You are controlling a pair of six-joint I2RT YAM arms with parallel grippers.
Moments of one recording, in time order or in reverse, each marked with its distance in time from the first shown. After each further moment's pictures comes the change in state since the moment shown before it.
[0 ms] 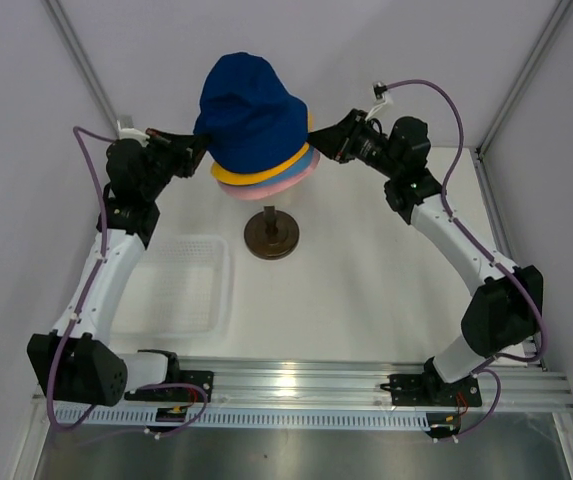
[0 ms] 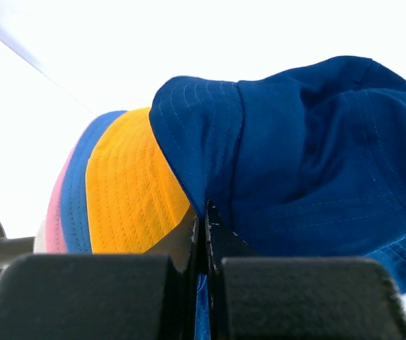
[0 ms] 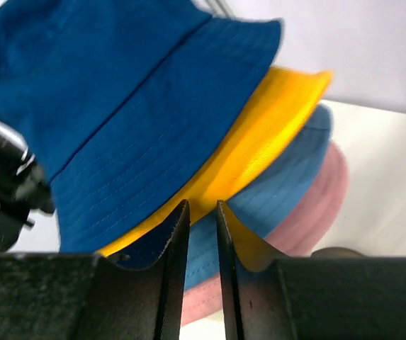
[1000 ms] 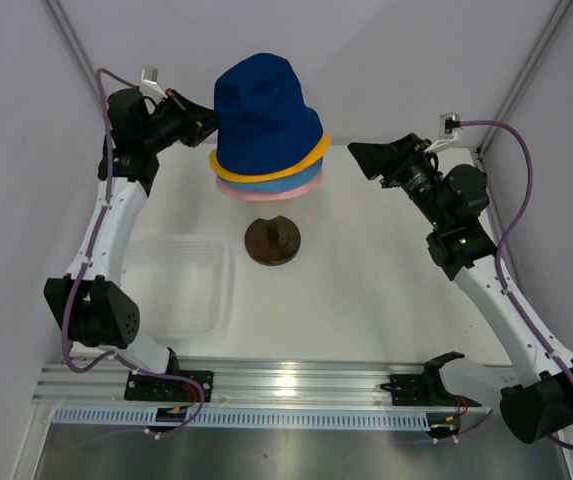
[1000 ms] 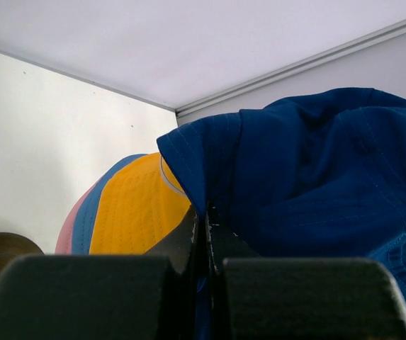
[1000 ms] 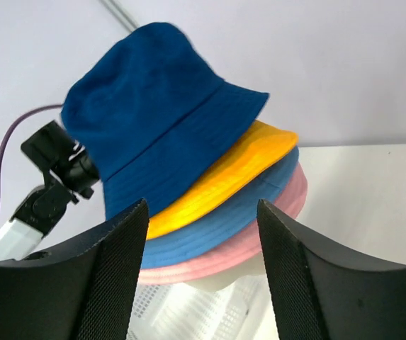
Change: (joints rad) left arm 0.046 0.338 0.451 -0.194 0.360 0.278; right arm -0.016 -0.502 -0.326 -0.066 0.292 0.030
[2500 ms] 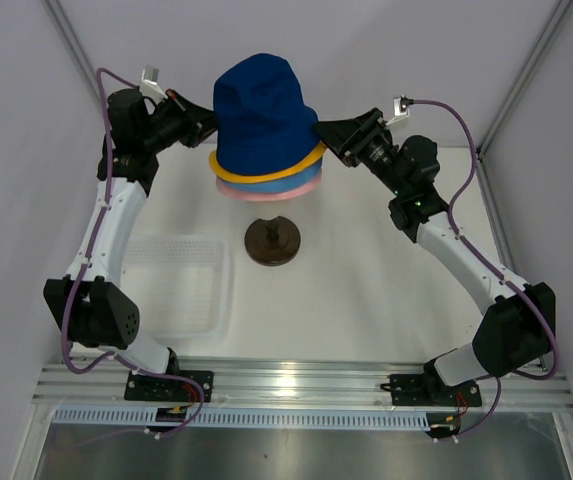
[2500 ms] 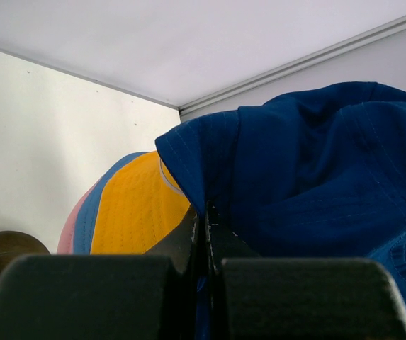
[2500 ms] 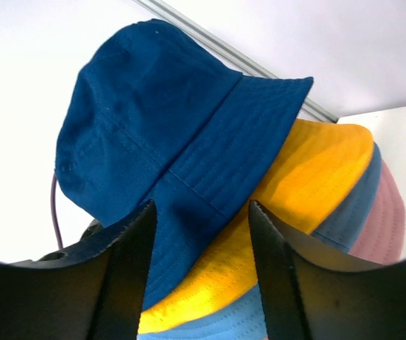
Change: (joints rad) left arm 0.000 -0.002 0.006 -0.021 0.003 0.027; right arm 0.045 0.371 0.146 0.231 -0.078 0.365
